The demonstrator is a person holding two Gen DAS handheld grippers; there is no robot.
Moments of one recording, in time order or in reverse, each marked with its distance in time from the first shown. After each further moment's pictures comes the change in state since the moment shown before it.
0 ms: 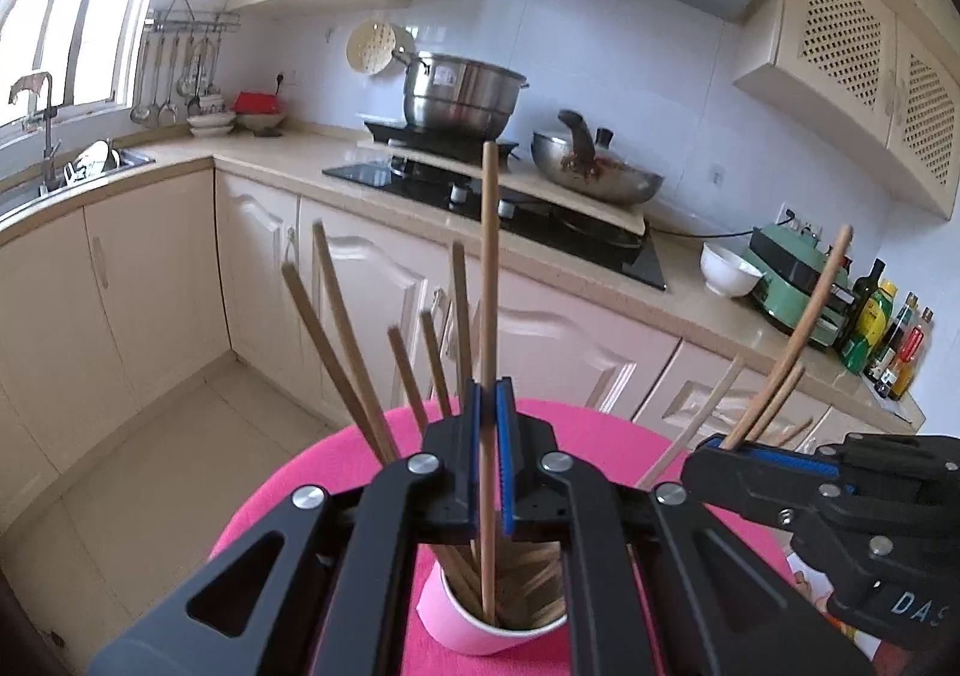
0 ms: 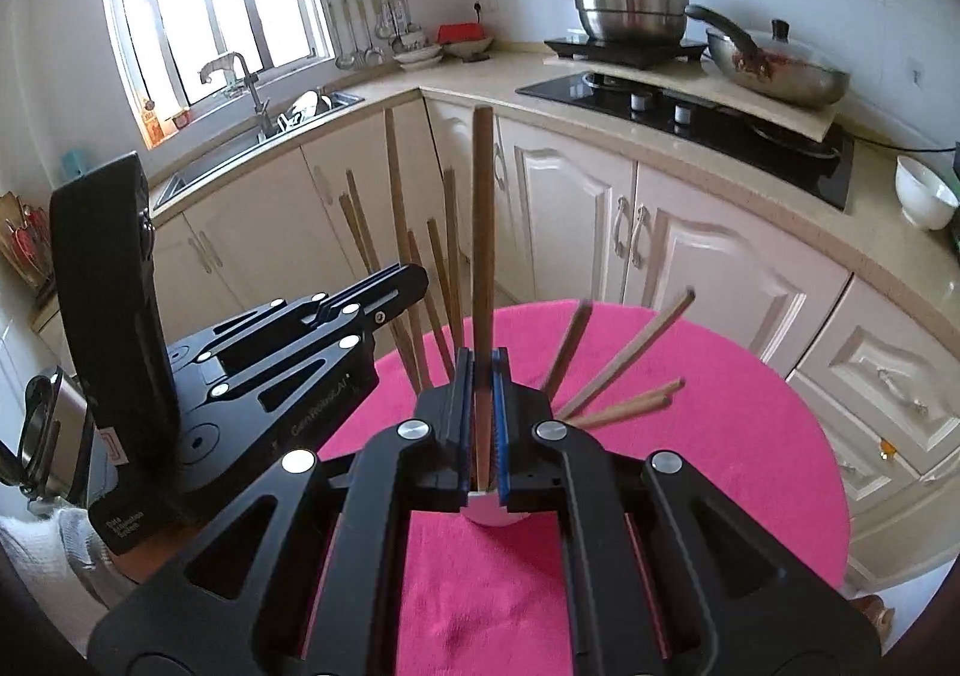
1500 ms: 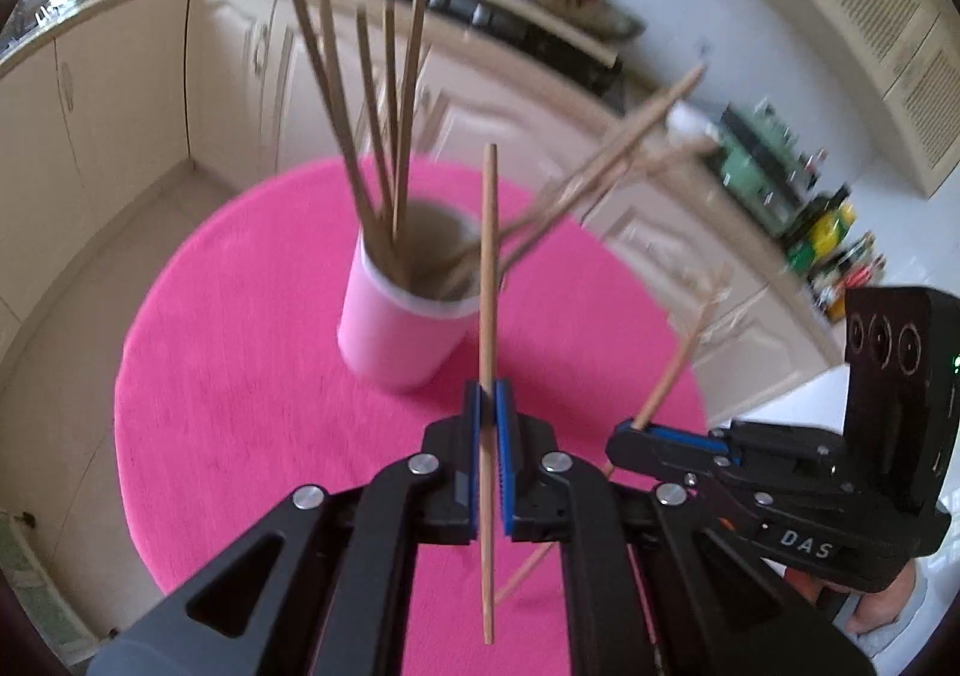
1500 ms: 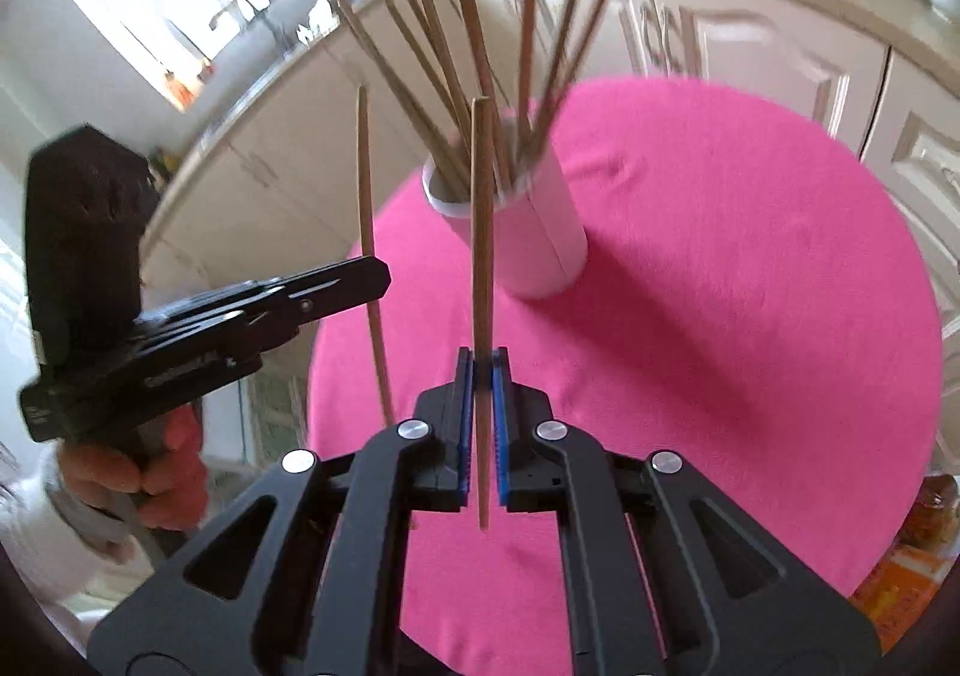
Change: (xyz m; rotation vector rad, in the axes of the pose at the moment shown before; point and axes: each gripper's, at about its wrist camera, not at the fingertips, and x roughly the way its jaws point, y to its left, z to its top) left arm -0.044 -0.001 -0.069 -0.135 0.411 -0.138; right arm -0.013 -0.043 -0.092 0.189 0.278 0.215
